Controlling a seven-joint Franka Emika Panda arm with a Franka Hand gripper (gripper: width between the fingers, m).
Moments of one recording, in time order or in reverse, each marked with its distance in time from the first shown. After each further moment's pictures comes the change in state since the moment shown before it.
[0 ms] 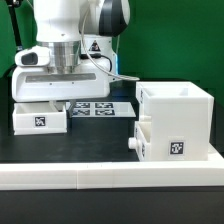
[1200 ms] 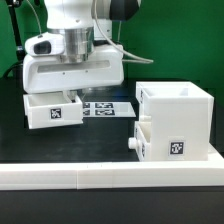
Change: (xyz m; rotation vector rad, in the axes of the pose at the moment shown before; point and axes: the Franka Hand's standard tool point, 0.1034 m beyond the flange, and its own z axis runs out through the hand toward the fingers) arm 0.036 -0.030 -0.041 0.037 -0.060 -0.109
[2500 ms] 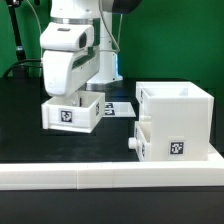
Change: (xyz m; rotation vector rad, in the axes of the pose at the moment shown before) arm 0.029 0.007 -0.008 -0.052 -0.025 -1.058
